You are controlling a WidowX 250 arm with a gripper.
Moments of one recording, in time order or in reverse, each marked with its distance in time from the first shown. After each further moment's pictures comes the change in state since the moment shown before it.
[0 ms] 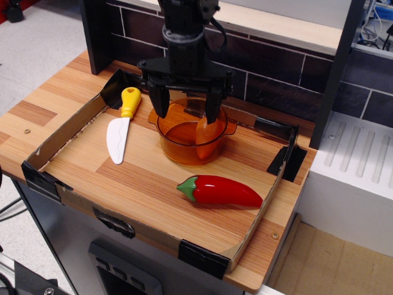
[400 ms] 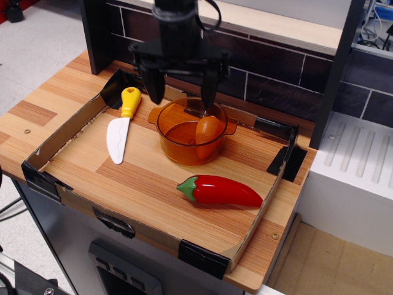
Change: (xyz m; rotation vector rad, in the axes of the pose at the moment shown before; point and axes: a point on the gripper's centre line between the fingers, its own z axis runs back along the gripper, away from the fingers) arm -0.002 0.006 0.023 -0.026 -0.006 -0.003
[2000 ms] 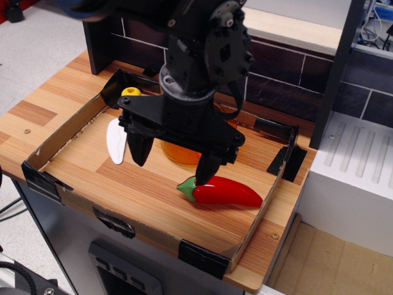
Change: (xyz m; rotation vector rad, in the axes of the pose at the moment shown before) arm -0.103 -0.019 0.026 0.188 -0.049 -0.104
